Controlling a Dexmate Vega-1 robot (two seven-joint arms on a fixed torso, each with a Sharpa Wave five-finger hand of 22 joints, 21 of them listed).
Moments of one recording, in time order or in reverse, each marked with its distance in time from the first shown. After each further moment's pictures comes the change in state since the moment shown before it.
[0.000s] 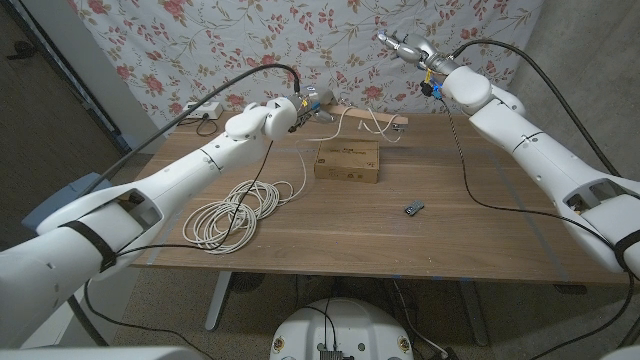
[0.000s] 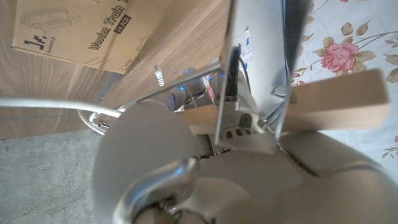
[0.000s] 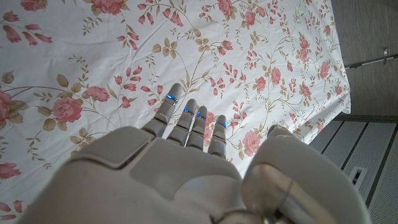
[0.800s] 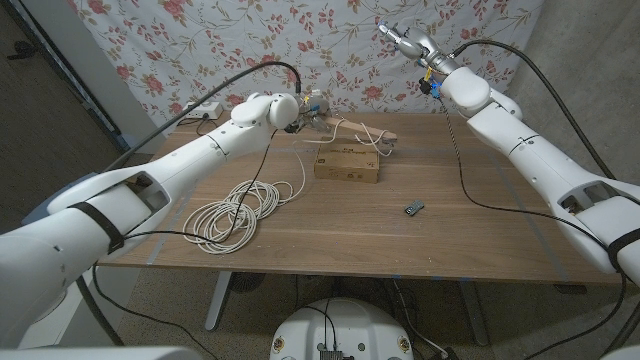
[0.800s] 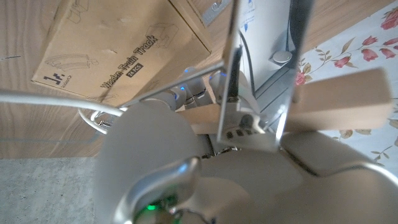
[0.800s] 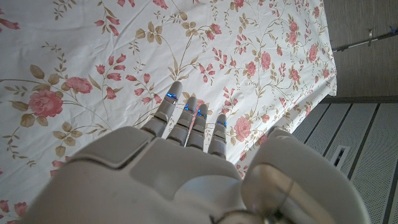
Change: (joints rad) left arm -0.116 -0.043 0.079 0.098 -0.073 0.072 -0.226; left_hand 0.026 0.022 -0.004 -0.007 -0.043 -0.021 0.036 -0.049 -0.040 -0.023 0.002 -0.027 -0.046 -0.005 0.005 -0.045 -0.044 -0.040 0.010 0.008 -0.042; right arm -0.007 0.024 0.015 0.032 0.012 0.090 -0.030; right_hand -0.012 0.004 -0.008 -0.008 0.004 0.020 0.005 0.000 -0.005 0.025 -0.003 -0.004 -0.007 0.031 0.001 0.000 -0.011 0.026 0.003 -0.014 0.000
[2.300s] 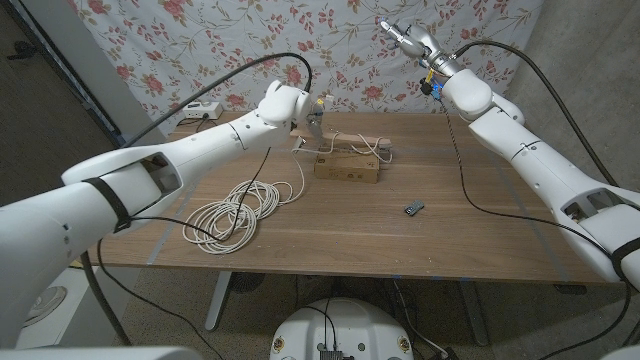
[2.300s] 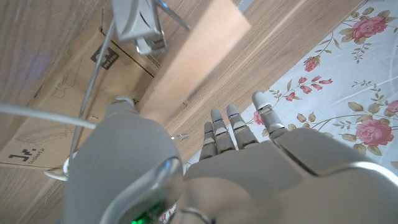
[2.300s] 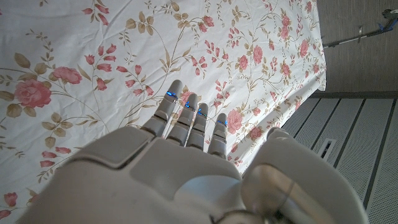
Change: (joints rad) left arm -0.109 -0.021 0.194 -0.050 0.246 0.256 -0.298; left_hand -0.353 -0.270 -0.440 0.010 -0.170 -0.802 0.000 -0.247 -0.331 -0.763 0.100 -0.609 -0.643 -0.775 0.136 -0.972 -0.878 -0.510 0.172 -0.479 -0.209; right arm -0.042 -0.016 0.023 -0.053 -0.015 0.027 -0.029; right_hand -0.018 0.011 -0.012 -0.004 0.008 0.010 0.000 0.004 -0.005 0.027 0.006 -0.015 -0.007 0.045 -0.002 0.005 -0.017 0.030 0.009 -0.022 0.000
